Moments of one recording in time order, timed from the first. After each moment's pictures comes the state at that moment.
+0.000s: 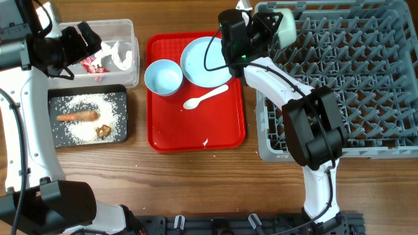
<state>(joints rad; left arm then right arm) 0.26 1.66 1.76 -1.06 0.23 -0.25 0.46 2.20 1.61 0.14 1.23 -0.99</state>
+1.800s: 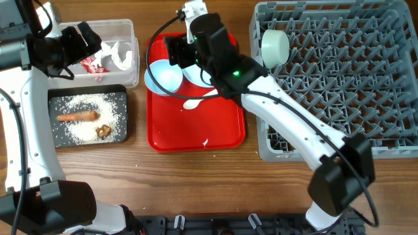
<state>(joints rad) 0.26 1.66 1.76 -1.06 0.23 -0.25 0.68 1.87 1.62 -0.24 0.04 0.30</state>
